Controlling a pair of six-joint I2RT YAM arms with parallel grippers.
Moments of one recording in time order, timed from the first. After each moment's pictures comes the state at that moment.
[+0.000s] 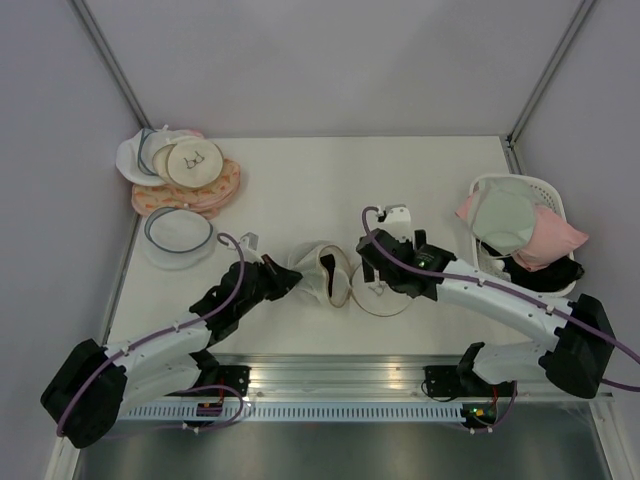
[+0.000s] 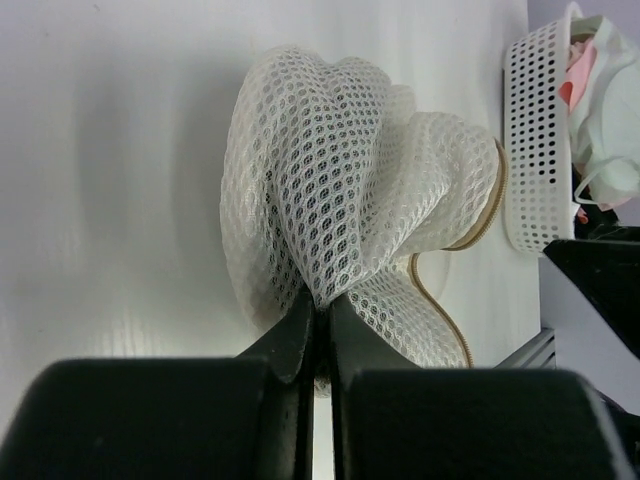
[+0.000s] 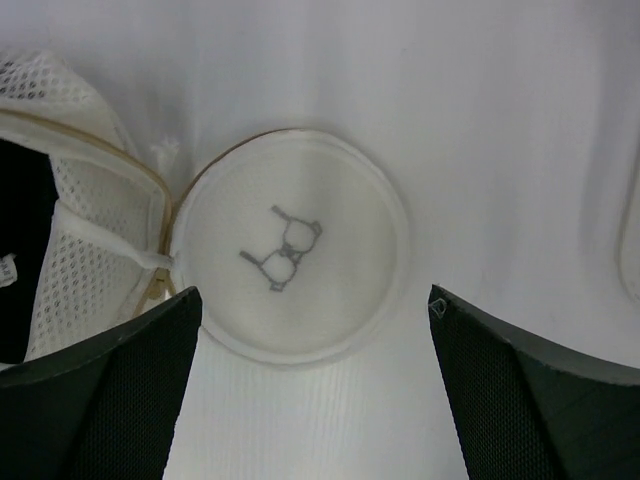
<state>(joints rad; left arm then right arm) -0.69 0.97 0.27 0.30 -0.07 -0.96 0.92 1.29 1.02 -0.78 0.67 0.67</state>
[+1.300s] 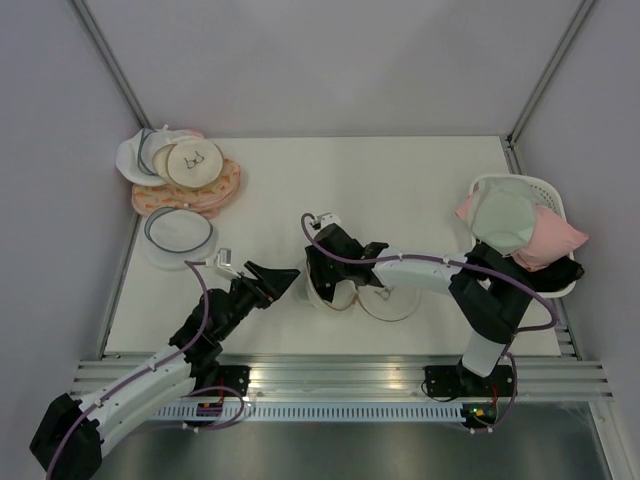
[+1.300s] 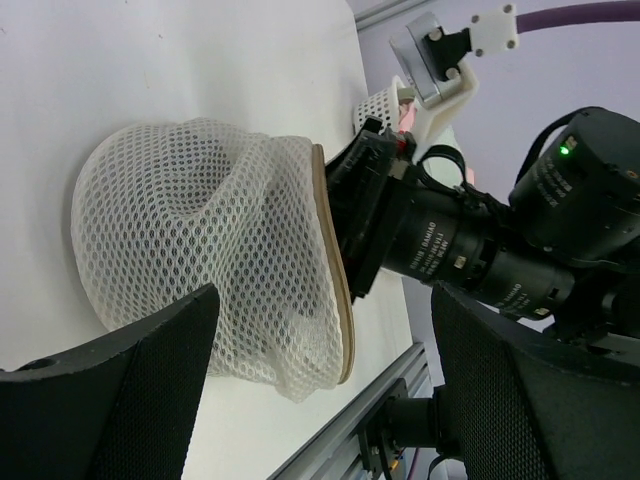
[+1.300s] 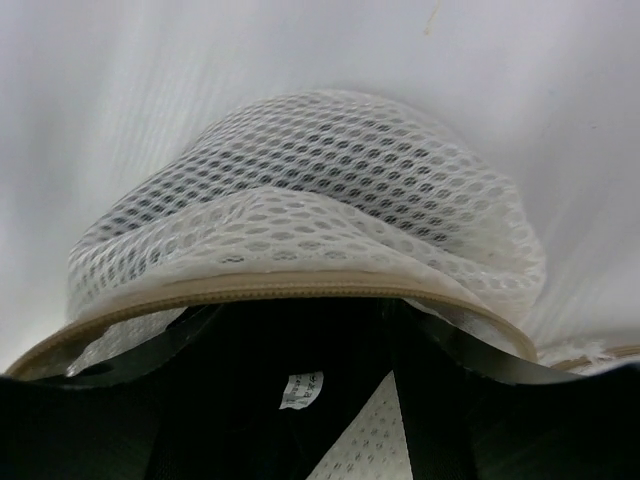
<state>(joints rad) -0.69 0.57 0.05 0.42 -0.07 -1.12 0.92 1.73 1.05 -0.17 0.13 0.47</state>
